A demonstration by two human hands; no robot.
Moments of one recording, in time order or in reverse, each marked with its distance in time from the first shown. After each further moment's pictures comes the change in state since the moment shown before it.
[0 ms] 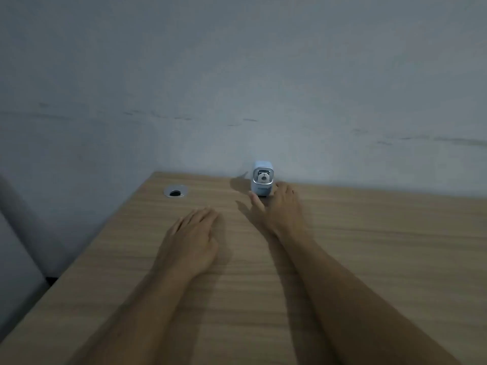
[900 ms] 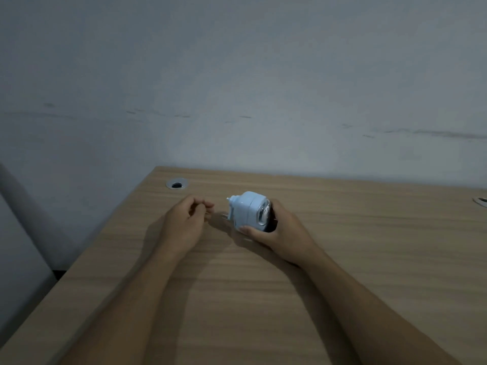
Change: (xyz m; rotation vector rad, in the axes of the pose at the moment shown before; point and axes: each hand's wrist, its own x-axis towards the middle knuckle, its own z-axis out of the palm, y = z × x) left_hand -0.010 -0.001 -0.016 -0.802 0.234 -0.136; right_hand -0.096 -0.008 -0.093 0.478 -0.354 -0.053
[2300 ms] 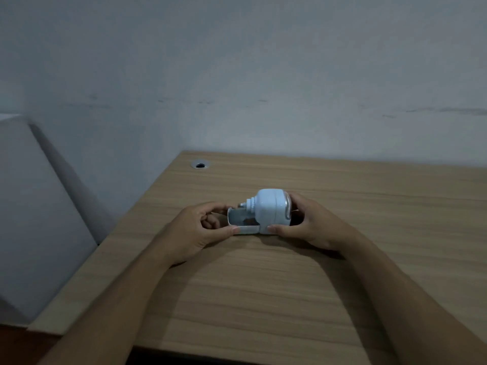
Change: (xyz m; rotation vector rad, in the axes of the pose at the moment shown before) left_hand -0.085 -0.006 -0.051 0.117 -0.374 0.127; right_hand -0.055 -0.008 -0.041 0.007 -0.284 -0.121
